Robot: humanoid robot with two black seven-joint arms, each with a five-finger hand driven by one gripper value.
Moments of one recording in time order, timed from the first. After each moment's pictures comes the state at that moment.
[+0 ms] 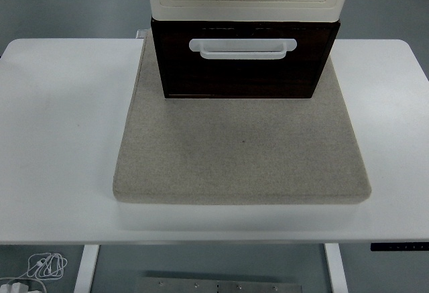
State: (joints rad) left arm -2.02 0.62 0.09 -1.42 0.19 -0.29 0.05; right arm -0.08 0.00 0.13 0.14 -0.15 0.22 0.03
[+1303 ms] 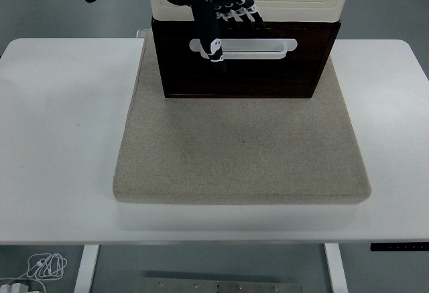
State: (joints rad) left arm -2.04 0.42 0.37 -1.24 0.25 -0.42 0.29; right arm -0.08 0.00 0.13 0.14 -0.15 0.22 0.03
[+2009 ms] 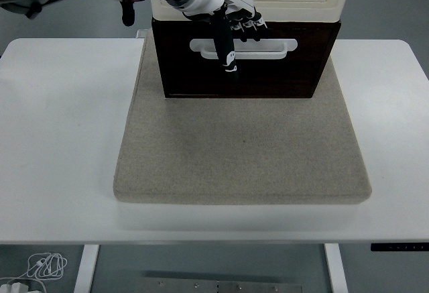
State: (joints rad) left arm -1.96 0.29 0.40 -1.15 0.25 -0.31 0.29; right arm -0.08 0.00 0.13 0.14 -0.15 0.22 0.03
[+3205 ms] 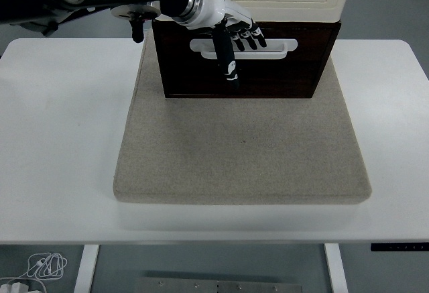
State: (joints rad) left arm -1.89 0.26 0.40 -1.10 0.25 -0.28 0.29; right arm -0.08 0.00 0.13 0.14 -0.15 0.22 0.03
